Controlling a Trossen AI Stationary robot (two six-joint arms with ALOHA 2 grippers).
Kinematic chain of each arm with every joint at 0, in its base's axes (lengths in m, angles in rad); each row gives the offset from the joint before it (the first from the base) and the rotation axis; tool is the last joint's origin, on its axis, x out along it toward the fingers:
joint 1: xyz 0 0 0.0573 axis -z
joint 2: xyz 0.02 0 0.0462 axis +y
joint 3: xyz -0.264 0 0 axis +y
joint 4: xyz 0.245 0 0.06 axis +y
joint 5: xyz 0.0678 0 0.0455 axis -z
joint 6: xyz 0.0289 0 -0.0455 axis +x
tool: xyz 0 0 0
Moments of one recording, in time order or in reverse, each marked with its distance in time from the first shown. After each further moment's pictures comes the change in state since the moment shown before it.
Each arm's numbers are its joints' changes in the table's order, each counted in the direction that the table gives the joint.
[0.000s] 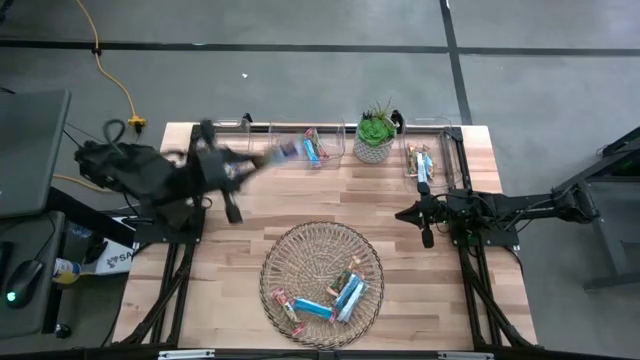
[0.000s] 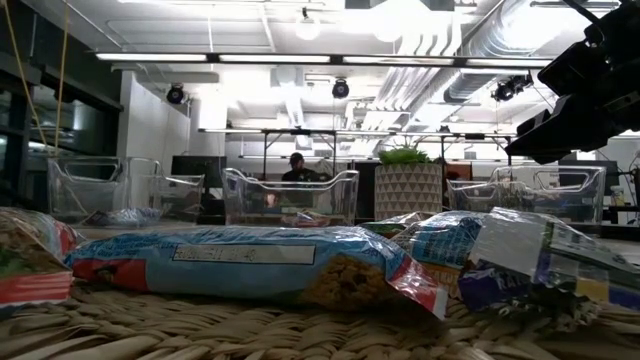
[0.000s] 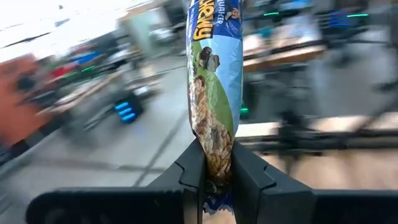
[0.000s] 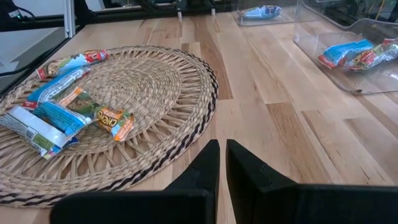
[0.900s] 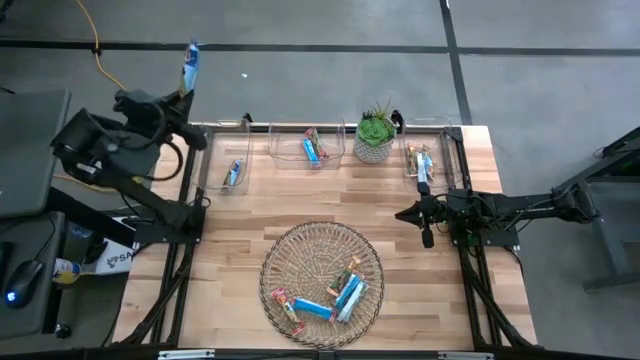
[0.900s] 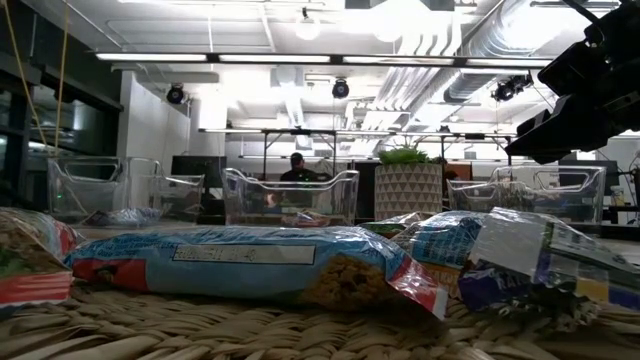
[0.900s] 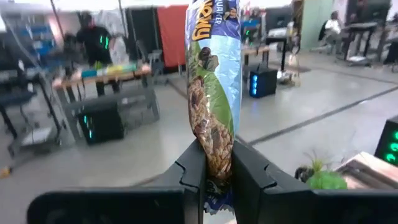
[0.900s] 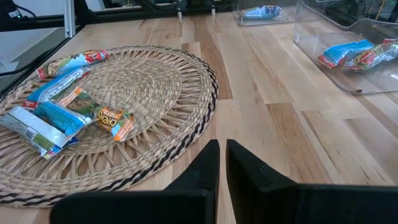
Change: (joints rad) left arm -0.129 -0.179 0.002 0.672 -0.534 -0.828; right arm 0.000 0.000 0.000 0.000 0.000 0.000
